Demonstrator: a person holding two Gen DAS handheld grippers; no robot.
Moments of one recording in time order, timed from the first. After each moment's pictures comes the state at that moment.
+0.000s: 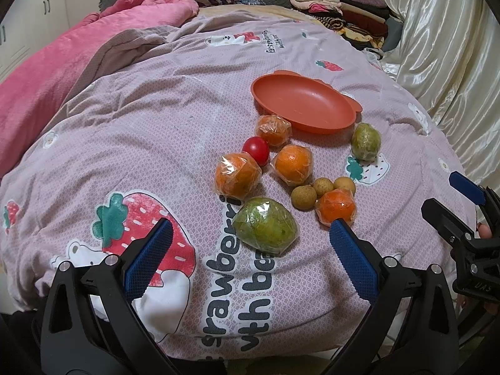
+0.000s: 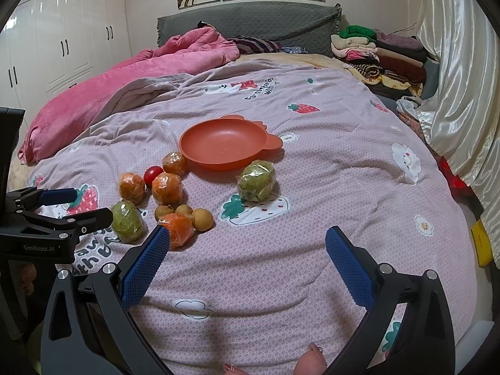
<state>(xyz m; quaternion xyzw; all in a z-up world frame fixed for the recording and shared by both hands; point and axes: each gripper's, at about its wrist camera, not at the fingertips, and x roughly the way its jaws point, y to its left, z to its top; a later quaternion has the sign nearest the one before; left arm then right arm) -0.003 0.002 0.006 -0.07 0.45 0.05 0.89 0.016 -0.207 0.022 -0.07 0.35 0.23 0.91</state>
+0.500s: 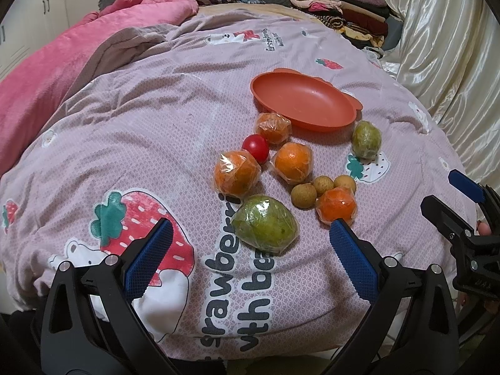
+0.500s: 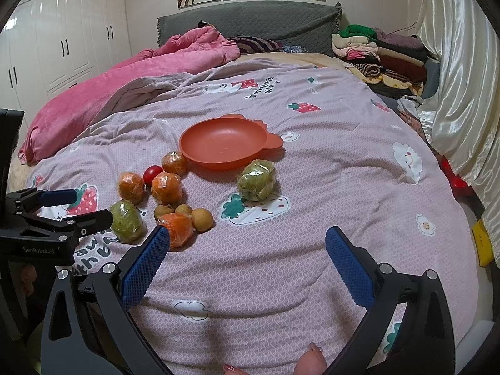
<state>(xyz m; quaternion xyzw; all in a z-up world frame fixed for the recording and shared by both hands) -0.003 0.002 0.004 -0.07 0.45 0.05 0.89 0.017 -0.207 0.021 -0.07 0.35 0.23 0.91</state>
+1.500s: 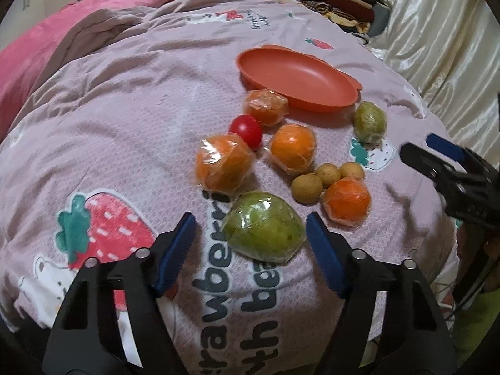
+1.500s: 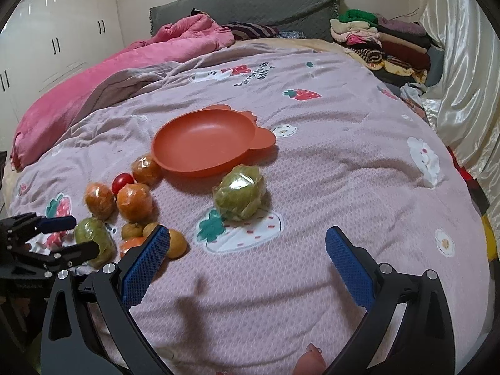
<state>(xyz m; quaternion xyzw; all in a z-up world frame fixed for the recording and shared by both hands) 0.021 0.008 -0.030 -0.07 0.48 -0.01 0.88 0.083 -0.197 -0.004 -0.07 0.38 0.22 0.89</state>
